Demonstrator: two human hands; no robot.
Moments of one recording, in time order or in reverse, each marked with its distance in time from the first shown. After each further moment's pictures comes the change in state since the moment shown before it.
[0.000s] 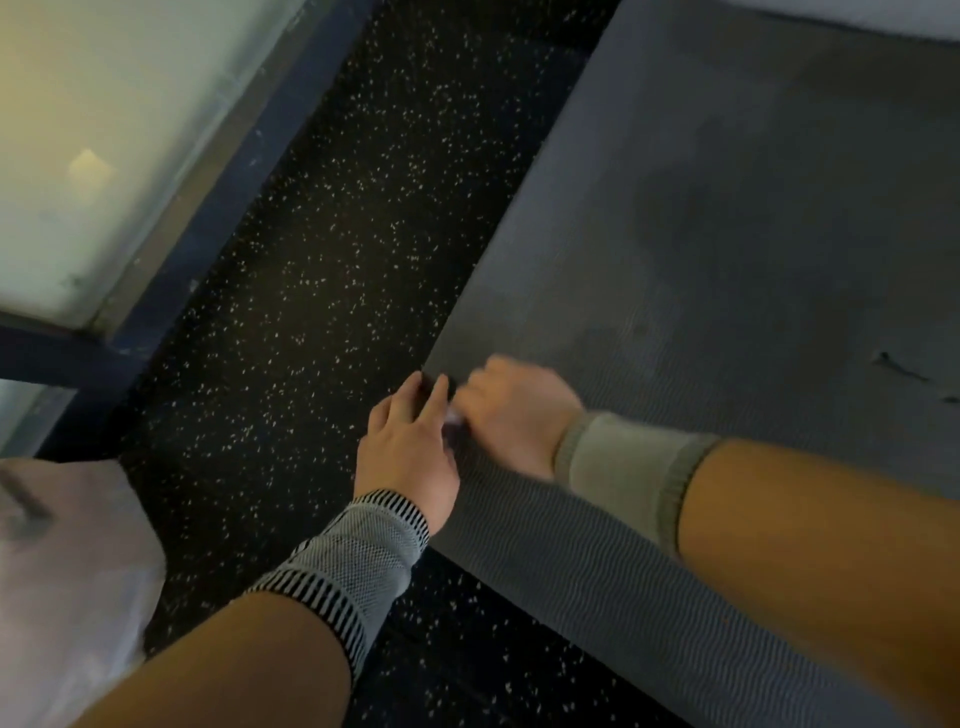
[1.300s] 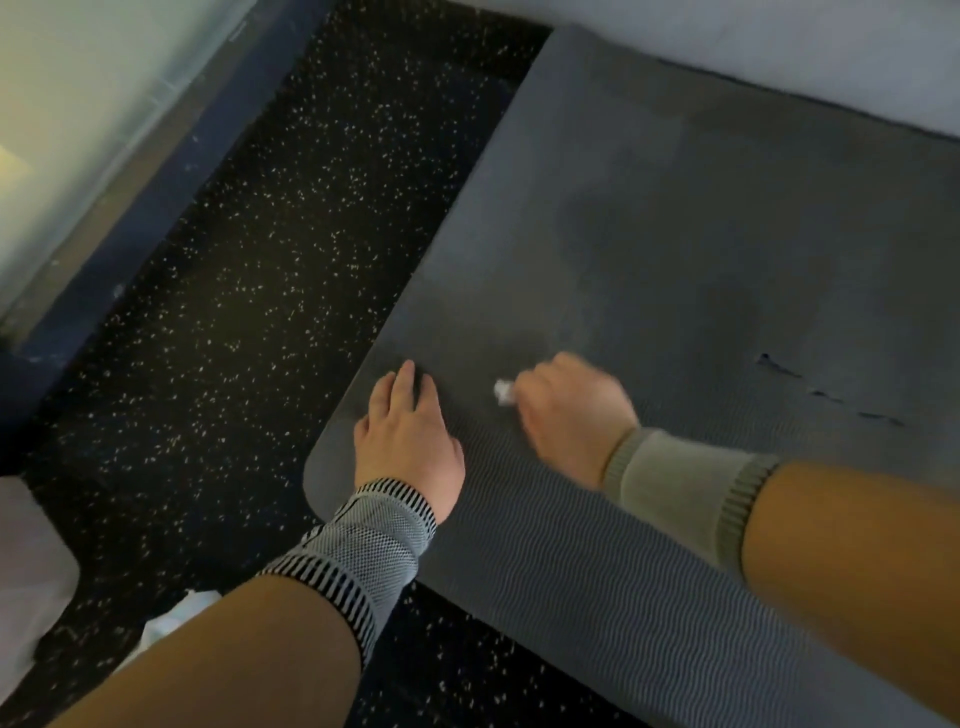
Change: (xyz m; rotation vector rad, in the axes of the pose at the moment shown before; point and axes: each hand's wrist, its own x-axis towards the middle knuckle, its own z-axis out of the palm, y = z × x) left_hand -0.002 0.060 0.006 0.071 -0.006 0.018; right_hand -0.080 0.043 -0.026 -0.083 0.226 0.243
